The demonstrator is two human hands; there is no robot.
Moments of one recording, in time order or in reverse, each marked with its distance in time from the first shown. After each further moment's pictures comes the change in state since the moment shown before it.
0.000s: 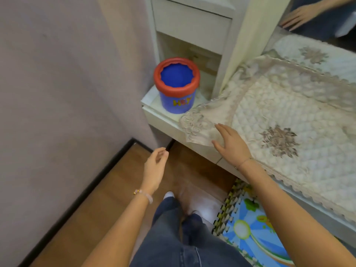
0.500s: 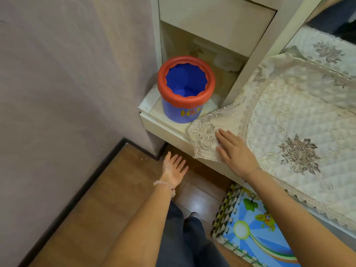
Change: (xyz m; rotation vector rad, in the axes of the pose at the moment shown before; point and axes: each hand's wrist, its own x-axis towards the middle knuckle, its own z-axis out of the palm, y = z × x) left_hand 0.108 -0.034 0.059 -1.043 -0.133 -0.810; right_hand 0.046 0.010 0.035 -0.041 -0.083 0.011
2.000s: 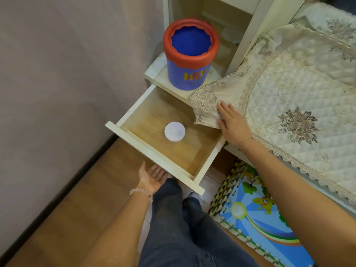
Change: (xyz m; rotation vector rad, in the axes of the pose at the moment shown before) left_hand -0.058 -0.047 -0.132 -0.129 0.241 -0.003; right_hand -0.017 -0.003 0.017 -0.018 0.026 -0.037
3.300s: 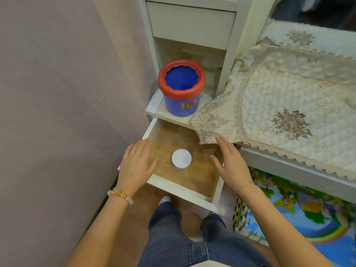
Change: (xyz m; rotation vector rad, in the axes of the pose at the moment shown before) left_hand -0.096 0.147 0.059 2.224 -0.023 1.628; right_hand -0.071 -0.089 0.009 0.159 0.286 0.192
